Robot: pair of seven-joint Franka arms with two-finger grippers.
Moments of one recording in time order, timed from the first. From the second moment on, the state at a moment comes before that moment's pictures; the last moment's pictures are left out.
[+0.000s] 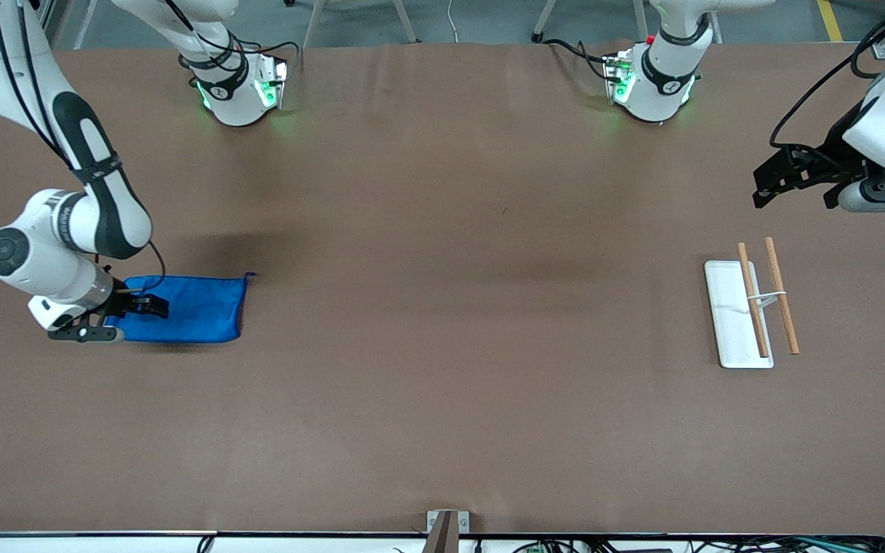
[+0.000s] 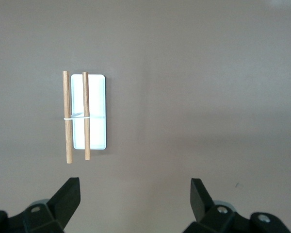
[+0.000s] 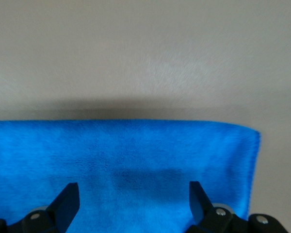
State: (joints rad) left arm -0.03 -0.02 -0.10 -1.58 -0.01 1.60 -0.12; right arm -0.16 0.46 -0.03 -2.11 -0.01 2.59 -0.16
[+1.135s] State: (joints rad) left arm -0.03 -0.02 -0.10 -1.58 -0.01 1.60 -0.12; right arm -0.16 0.49 -0.03 -2.15 -0.01 2.65 -0.16
